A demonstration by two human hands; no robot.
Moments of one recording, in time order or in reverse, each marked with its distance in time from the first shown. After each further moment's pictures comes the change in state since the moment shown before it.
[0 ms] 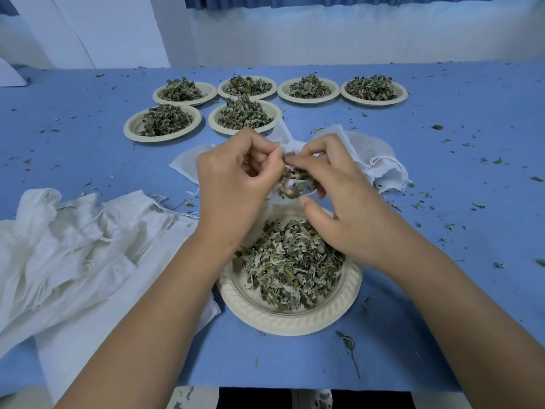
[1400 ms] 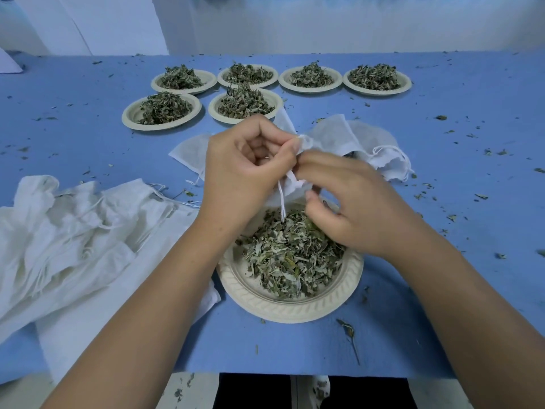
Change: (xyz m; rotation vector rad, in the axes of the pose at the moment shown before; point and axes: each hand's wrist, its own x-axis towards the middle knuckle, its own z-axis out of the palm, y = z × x) left_hand -0.001 0.012 0.000 -0.276 -0.137 -0.147; right_hand -0.003 -0.003 -0.007 -0.102 -0.049 -0.180
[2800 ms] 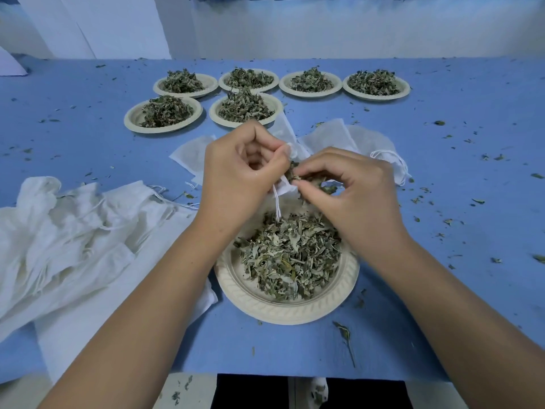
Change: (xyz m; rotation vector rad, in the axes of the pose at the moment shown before) left_hand 0.001 -0.006 -0.003 0.069 0.007 -0.004; right_hand 0.001 -0.002 0.014 0.210 0.416 0.172
